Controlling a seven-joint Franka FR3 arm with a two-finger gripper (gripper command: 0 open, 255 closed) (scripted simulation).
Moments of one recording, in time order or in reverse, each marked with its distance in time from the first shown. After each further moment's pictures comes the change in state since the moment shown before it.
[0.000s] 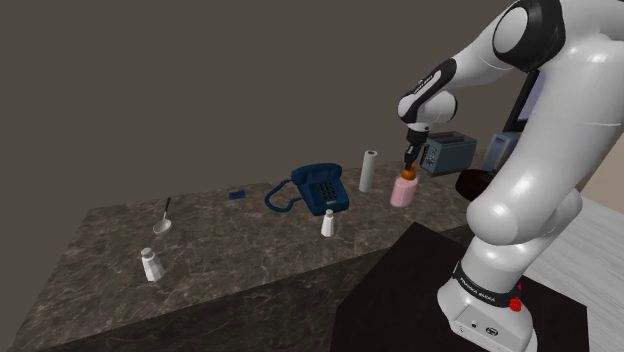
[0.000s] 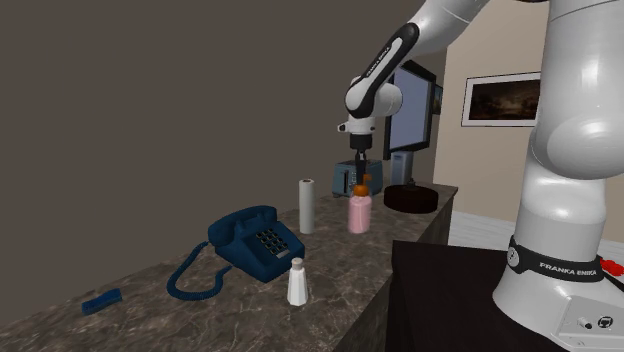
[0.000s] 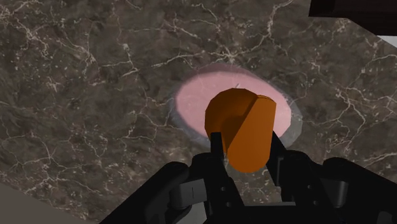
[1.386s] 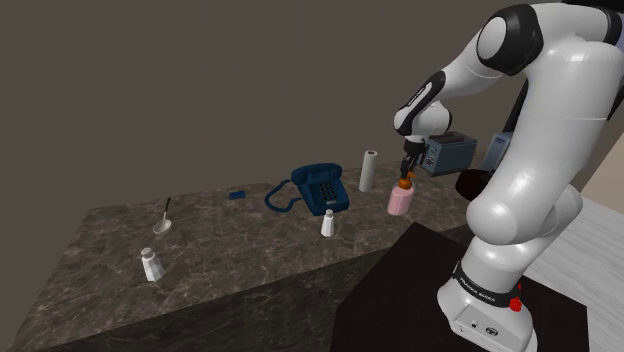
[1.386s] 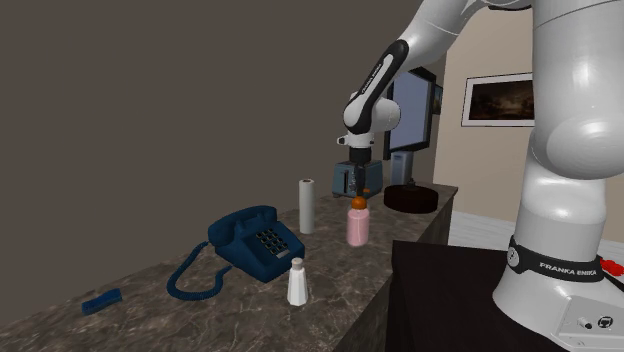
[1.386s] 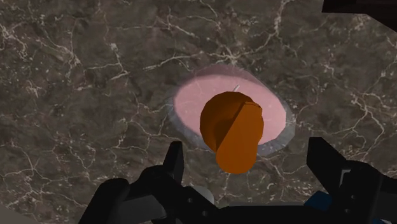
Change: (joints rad) arm -0.005 0.091 0.008 -0.027 0.048 0.113 -0.030
